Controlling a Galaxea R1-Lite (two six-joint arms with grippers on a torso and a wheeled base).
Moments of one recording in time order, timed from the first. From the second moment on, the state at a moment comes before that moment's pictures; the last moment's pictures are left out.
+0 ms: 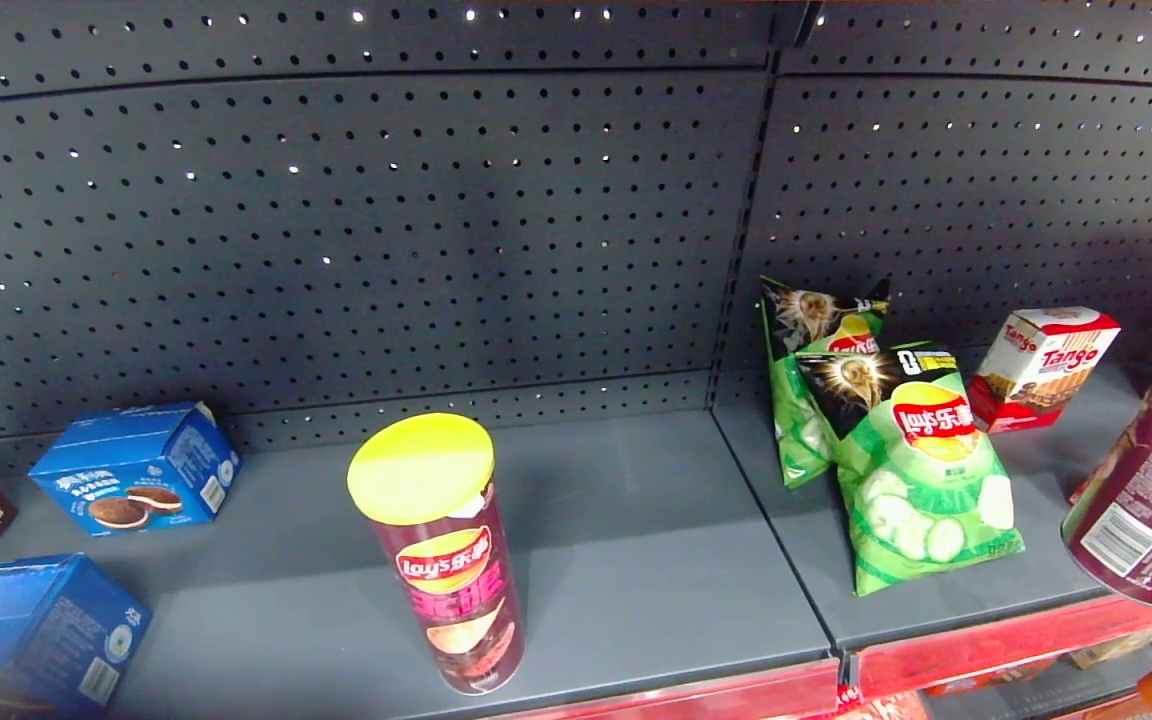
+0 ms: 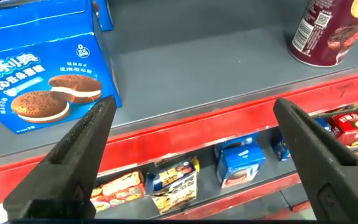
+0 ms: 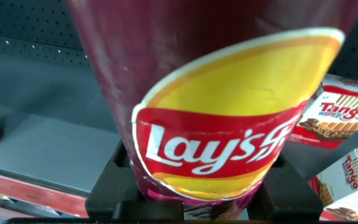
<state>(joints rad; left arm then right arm) -0.13 0.09 0.00 0.01 -0.01 0.01 0.21 0.90 -0.64 -0.27 0.15 -0.11</state>
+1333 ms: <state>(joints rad) -0.13 0.09 0.00 0.00 -0.01 0.01 0.42 1.13 -0.65 -0.52 0.20 -0.09</state>
